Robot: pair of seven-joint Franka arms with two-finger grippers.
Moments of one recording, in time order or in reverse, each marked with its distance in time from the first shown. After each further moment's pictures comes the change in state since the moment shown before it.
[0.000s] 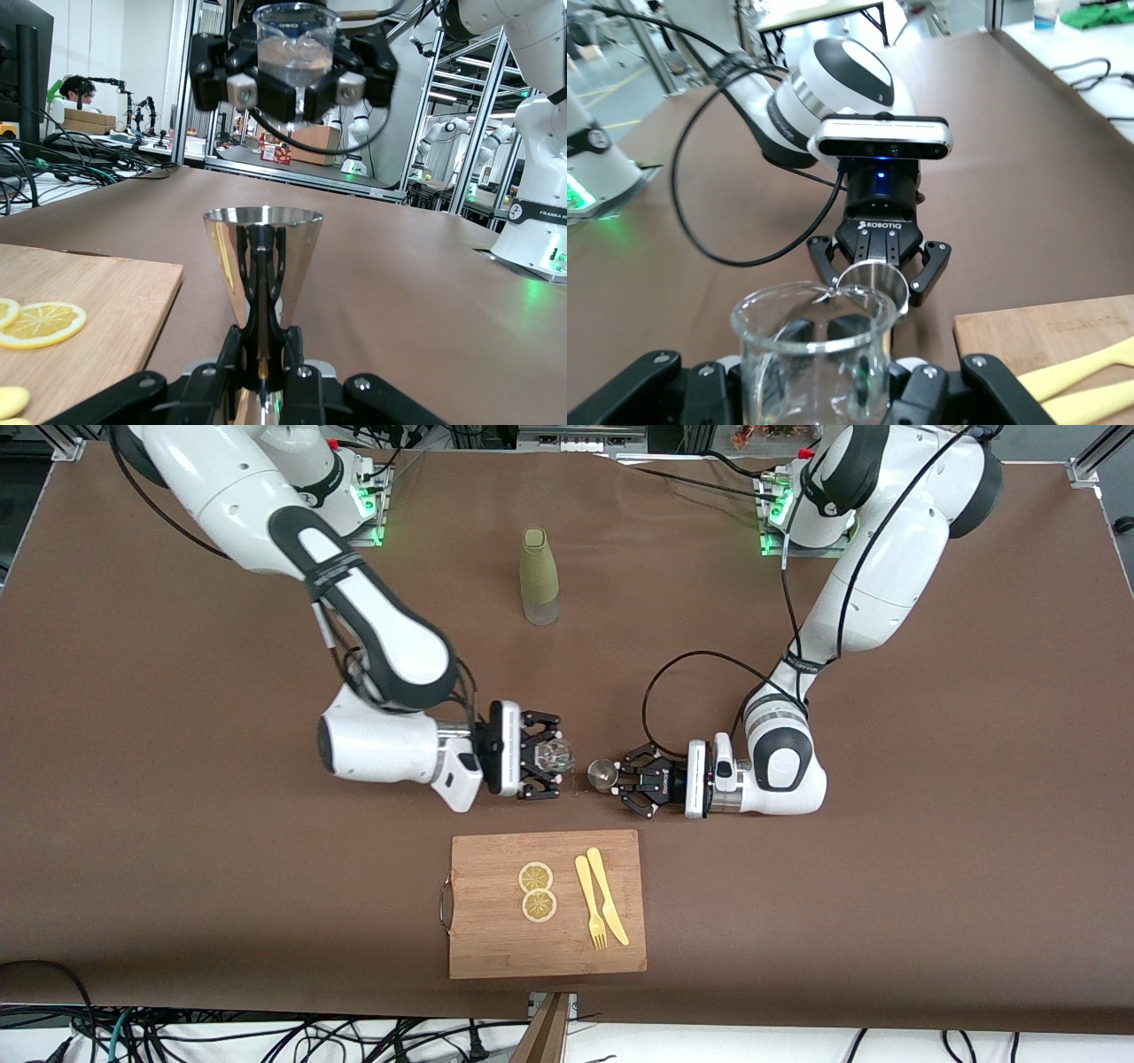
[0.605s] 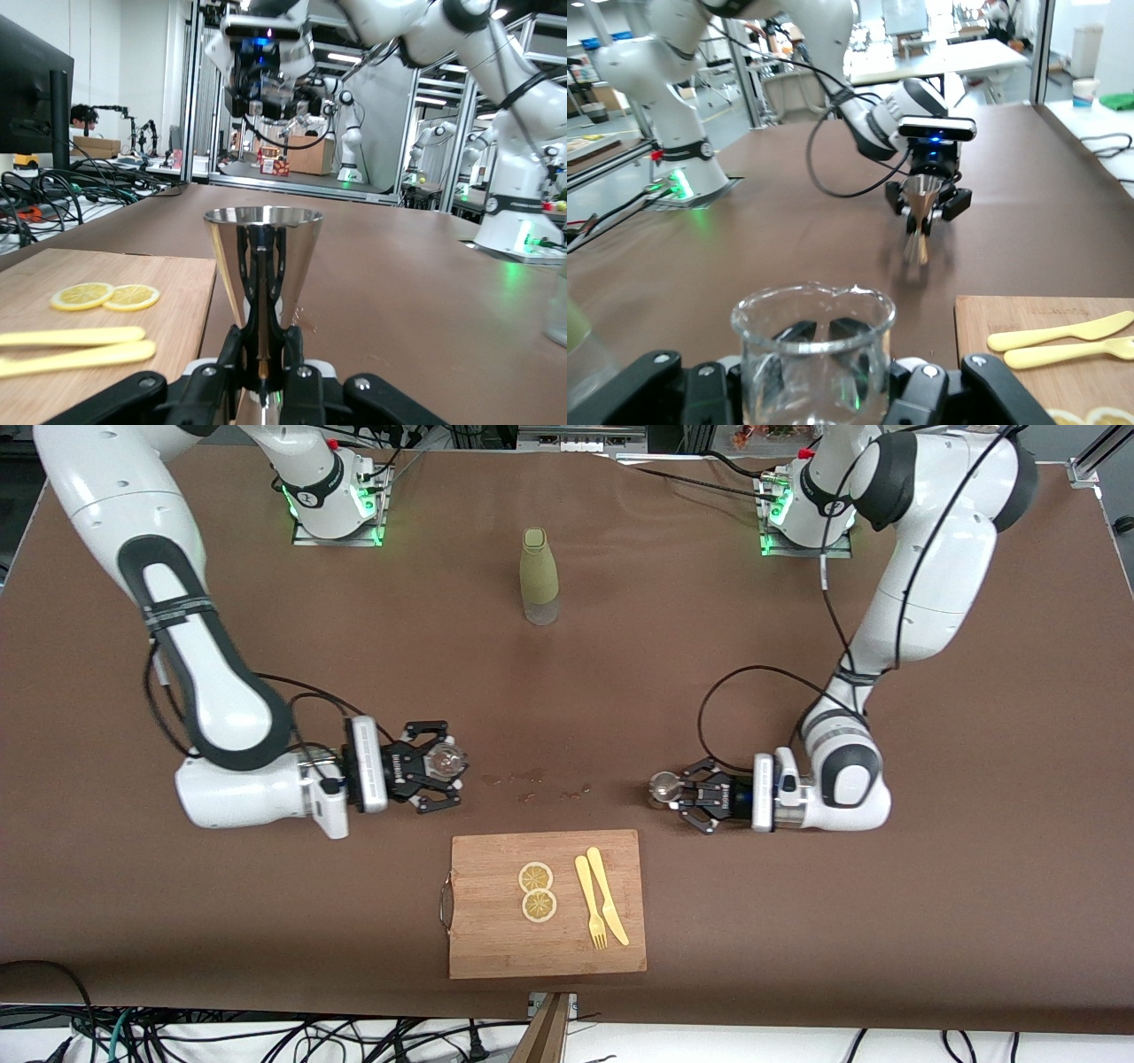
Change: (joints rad) left arm 0.142 0.000 0.099 0.007 0.085 -0.229 0.050; right arm -0.278 -0.007 -0.006 -0.006 0.043 -0.401 -0.285
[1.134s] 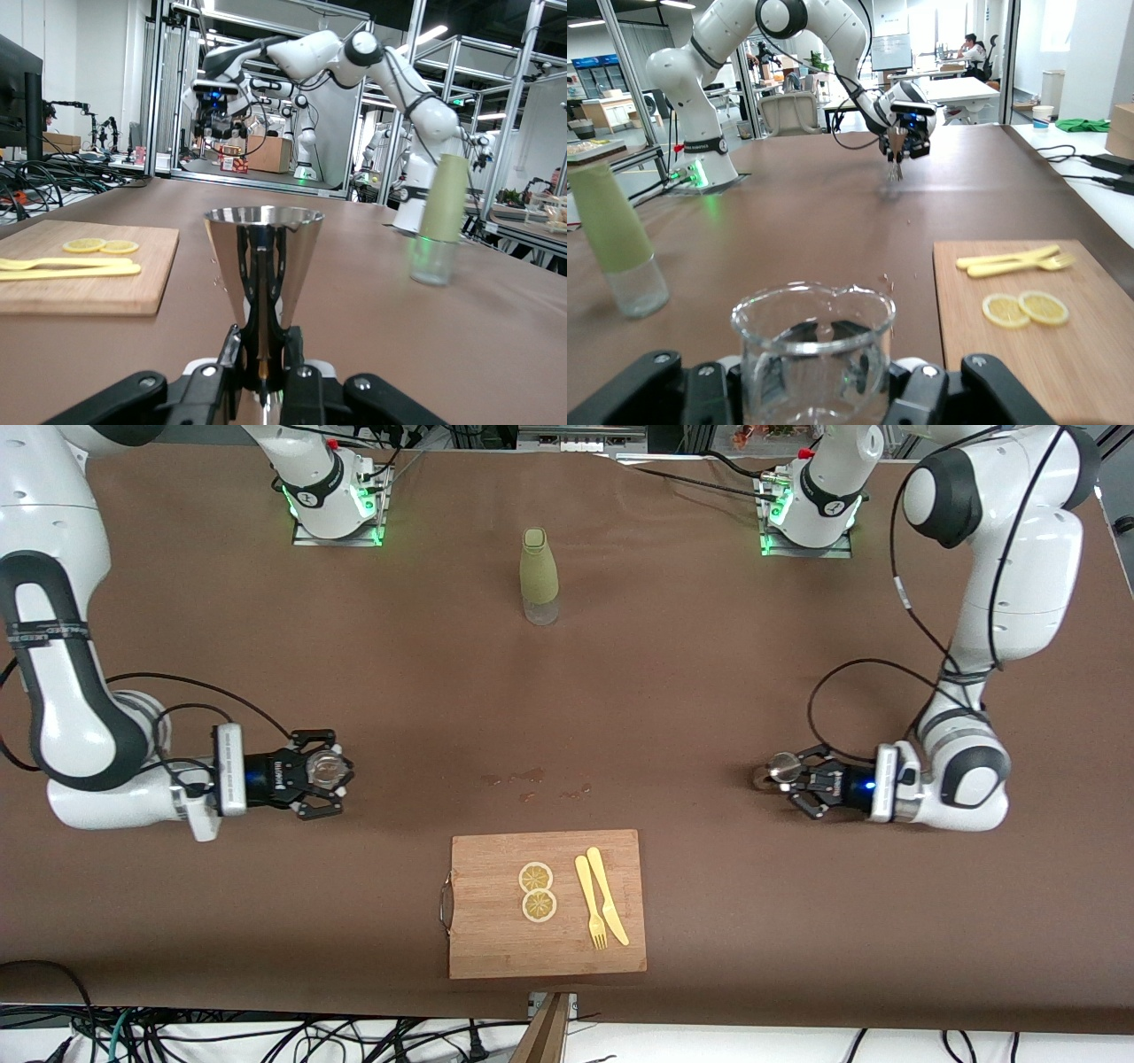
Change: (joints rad) left arm 0.194 0.000 0.162 0.001 0.225 -0.337 0.063; right arm -0.236 0.004 -0.074 -0.069 -0.003 -0.171 -0.199
